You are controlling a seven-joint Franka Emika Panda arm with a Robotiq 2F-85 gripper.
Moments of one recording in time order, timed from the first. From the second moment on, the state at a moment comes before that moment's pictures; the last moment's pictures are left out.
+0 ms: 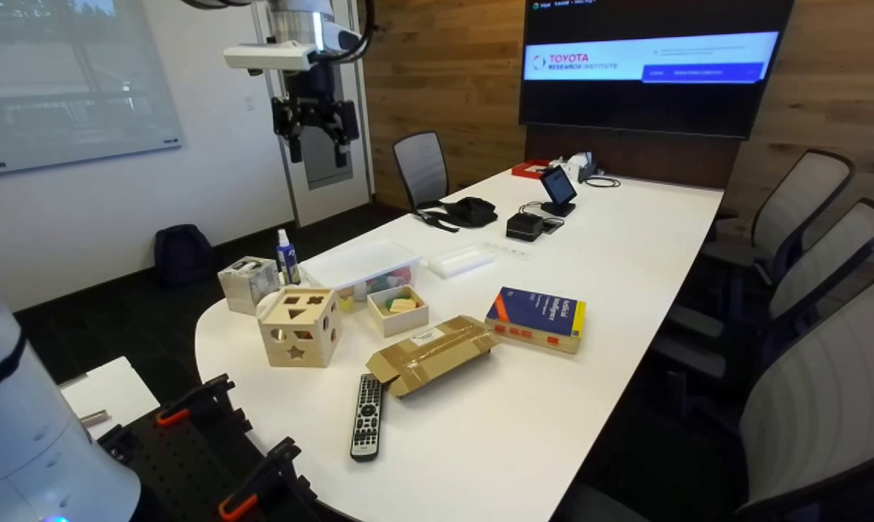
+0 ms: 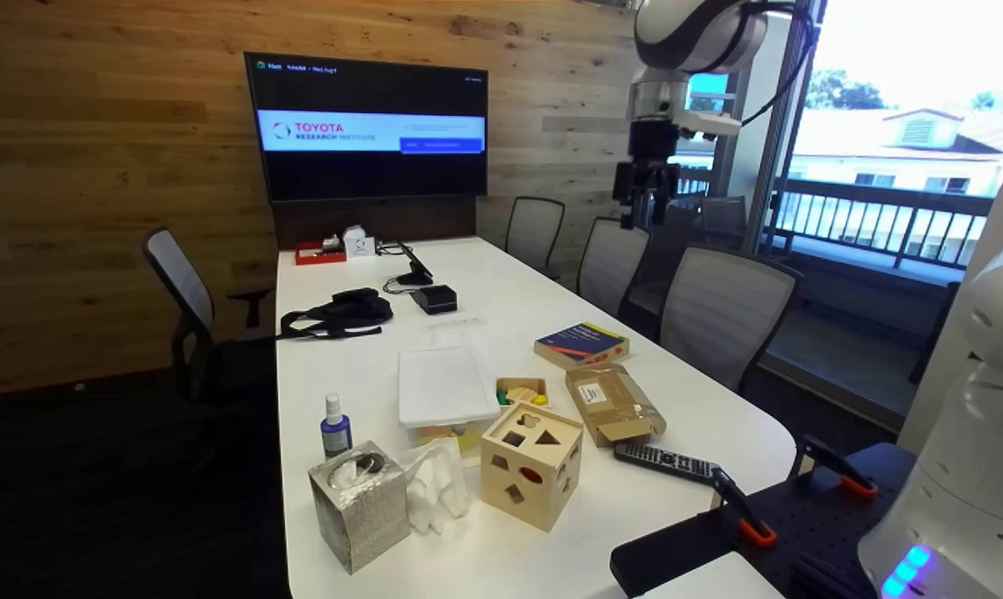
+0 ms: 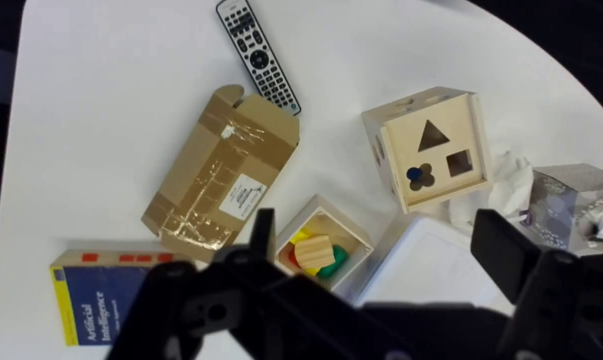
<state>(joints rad) 0.08 -0.25 0.06 -2.24 0.03 1.96 -0.18</state>
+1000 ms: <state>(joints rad) 0.26 0.34 0.22 -2.01 -0.35 2.38 -0.16</state>
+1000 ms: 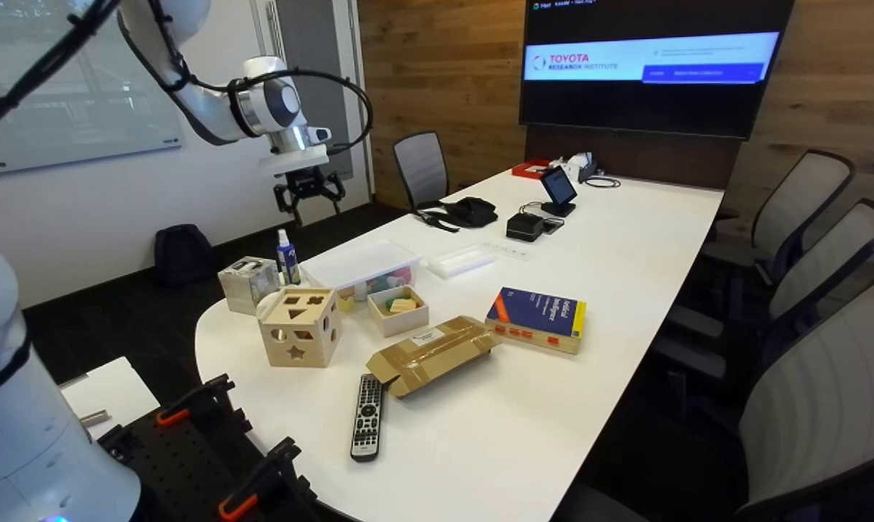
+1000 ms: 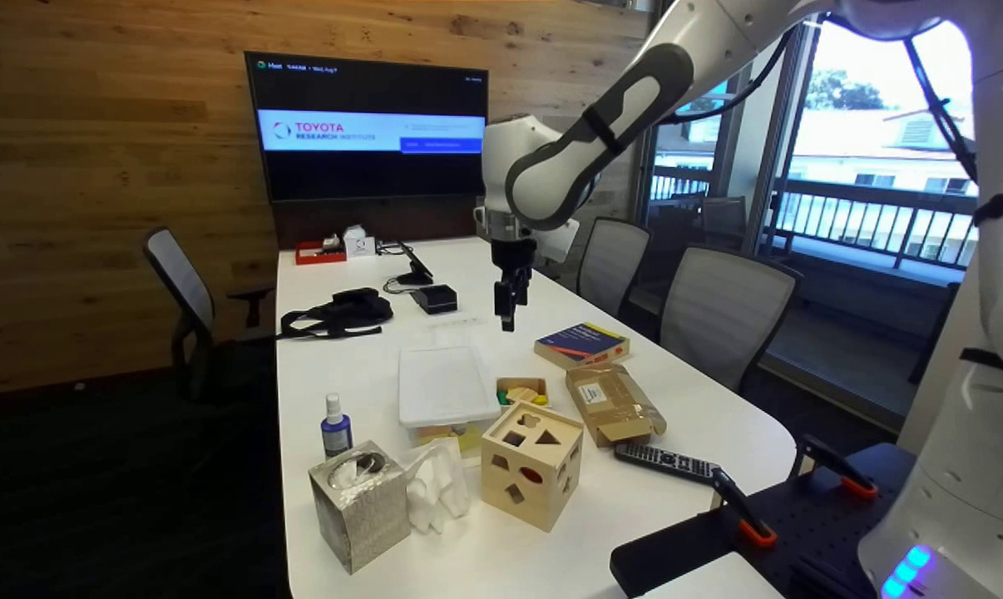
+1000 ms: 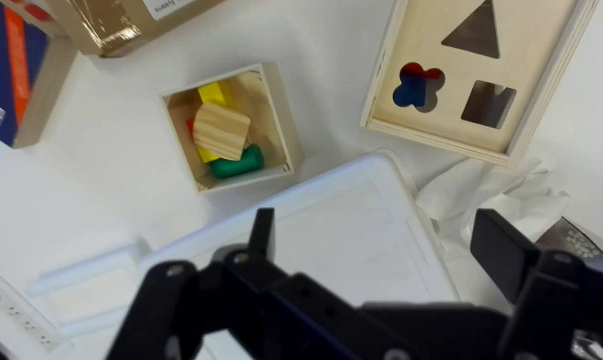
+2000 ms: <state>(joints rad) 0.39 0.73 0.22 -1.77 -0.39 2.50 -0.24</state>
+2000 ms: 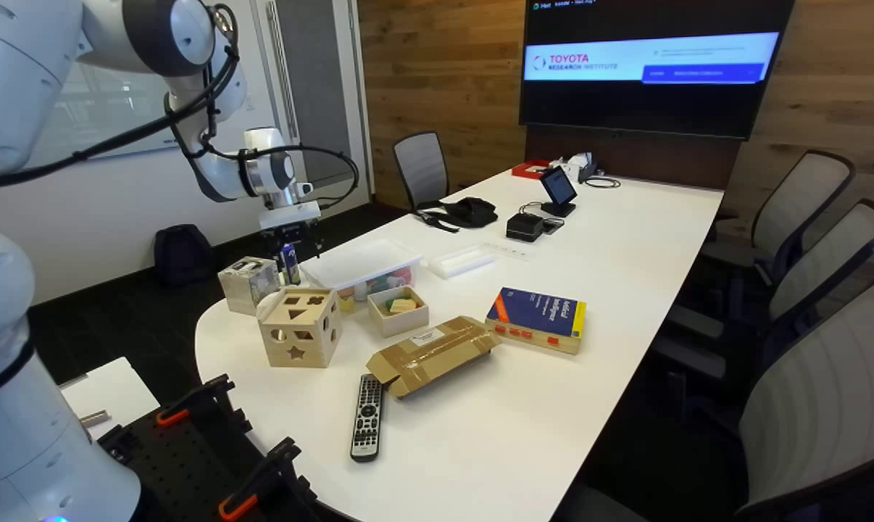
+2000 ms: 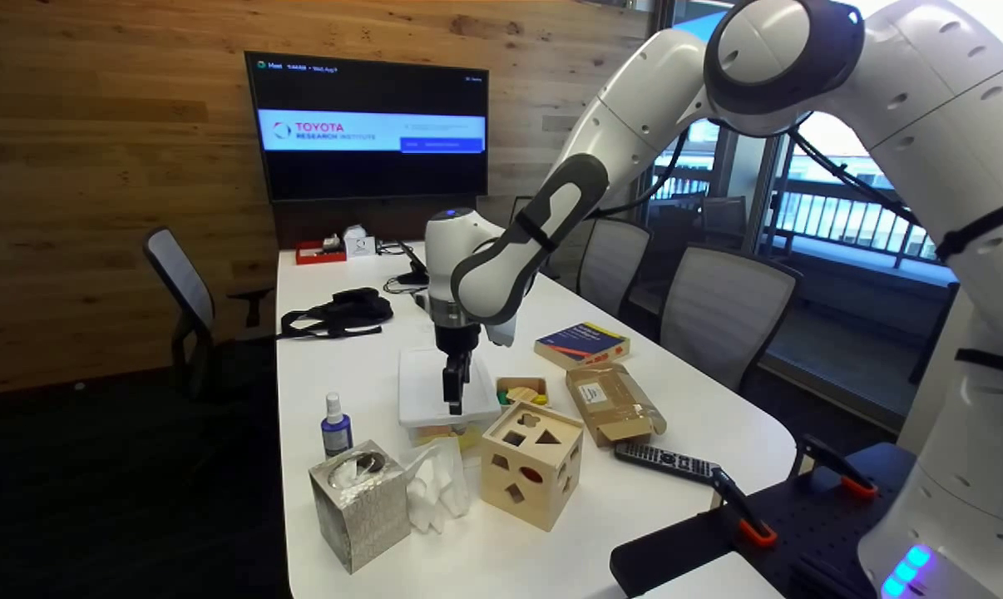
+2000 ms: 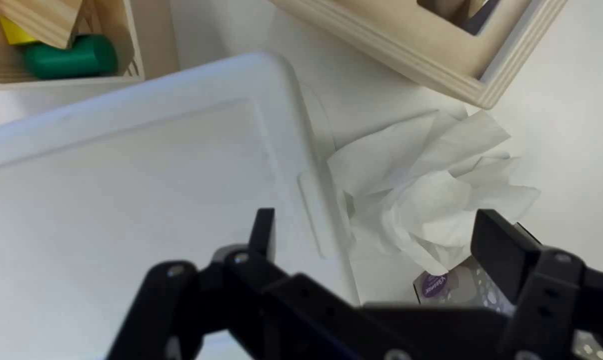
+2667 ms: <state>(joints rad) 0.49 0.88 0.12 -1.67 -0.54 2.64 -0.23</state>
